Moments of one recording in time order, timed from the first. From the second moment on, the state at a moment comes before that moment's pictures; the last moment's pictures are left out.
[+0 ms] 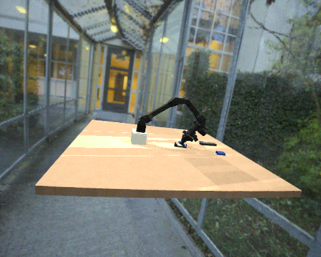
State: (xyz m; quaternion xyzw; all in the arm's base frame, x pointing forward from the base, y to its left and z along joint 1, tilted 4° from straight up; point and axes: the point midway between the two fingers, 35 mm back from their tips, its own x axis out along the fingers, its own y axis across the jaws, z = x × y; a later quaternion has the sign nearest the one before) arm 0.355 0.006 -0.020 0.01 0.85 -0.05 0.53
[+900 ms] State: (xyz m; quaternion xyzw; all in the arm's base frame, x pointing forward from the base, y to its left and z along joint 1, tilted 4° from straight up) arm 0.351 0.007 -0.024 0.01 0.82 -0.05 0.57
